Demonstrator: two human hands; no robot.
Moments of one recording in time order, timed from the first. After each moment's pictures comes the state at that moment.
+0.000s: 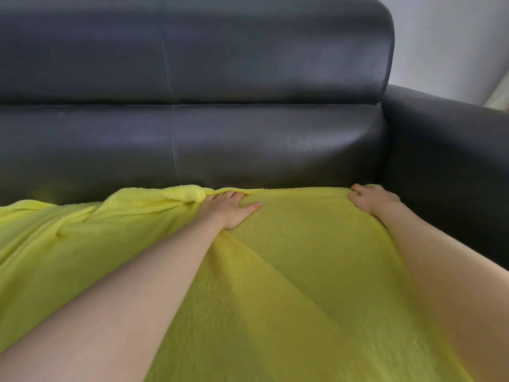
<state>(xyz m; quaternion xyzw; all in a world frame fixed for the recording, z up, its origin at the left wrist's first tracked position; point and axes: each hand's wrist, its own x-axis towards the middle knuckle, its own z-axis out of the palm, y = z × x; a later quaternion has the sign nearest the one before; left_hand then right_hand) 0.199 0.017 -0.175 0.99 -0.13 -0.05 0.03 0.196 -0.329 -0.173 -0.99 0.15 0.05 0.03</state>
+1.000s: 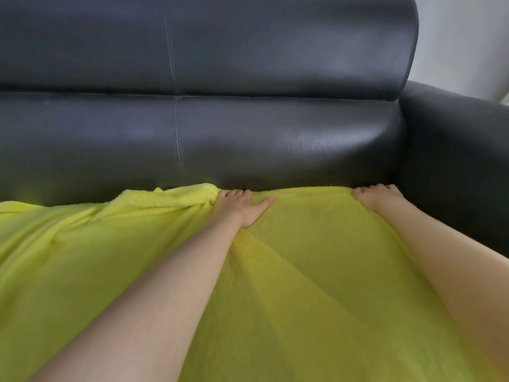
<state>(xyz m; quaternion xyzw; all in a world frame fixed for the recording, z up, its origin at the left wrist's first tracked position) 0.231 0.007 -0.188 0.99 -0.13 -0.03 -0.01 0.222 -0.313 -0.181 -0.98 0.17 0.08 -0.07</state>
